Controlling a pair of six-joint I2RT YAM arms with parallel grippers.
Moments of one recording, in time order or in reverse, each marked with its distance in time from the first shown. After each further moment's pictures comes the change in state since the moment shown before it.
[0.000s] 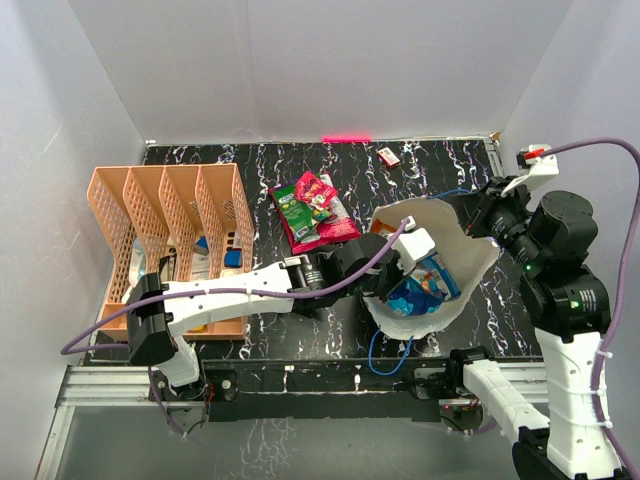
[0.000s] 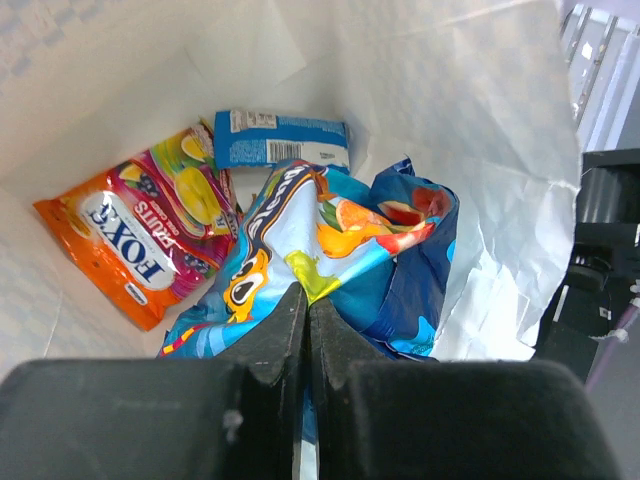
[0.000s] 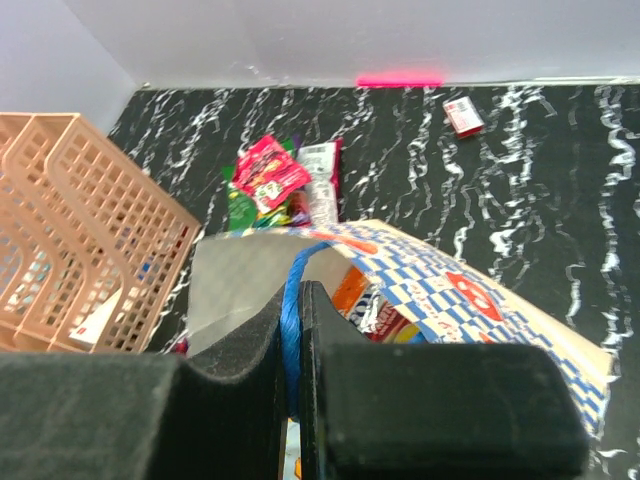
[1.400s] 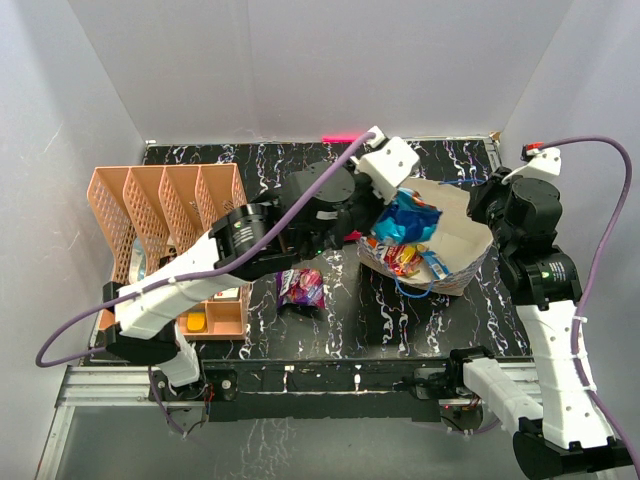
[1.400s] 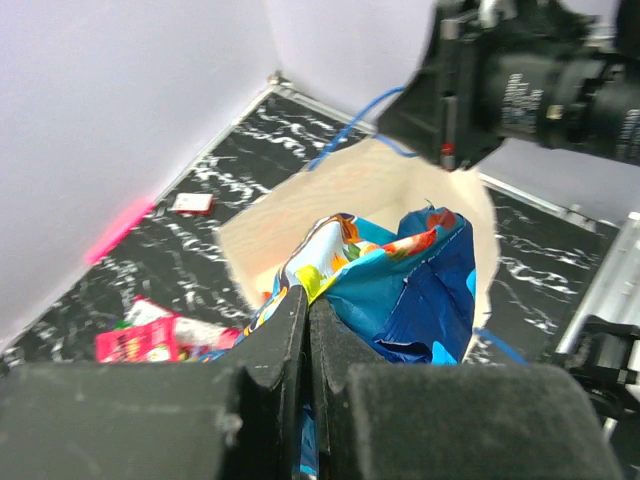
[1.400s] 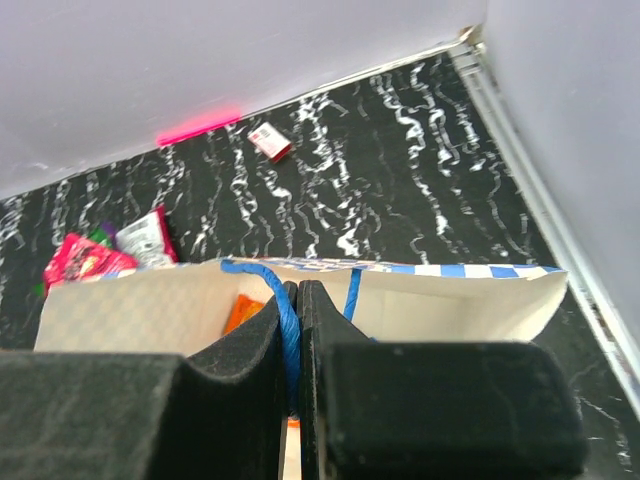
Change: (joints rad) left arm -0.002 0.000 0.705 -0.444 -0.329 0.158; right arm 0.004 0.048 -0.134 0.125 0.453 0.068
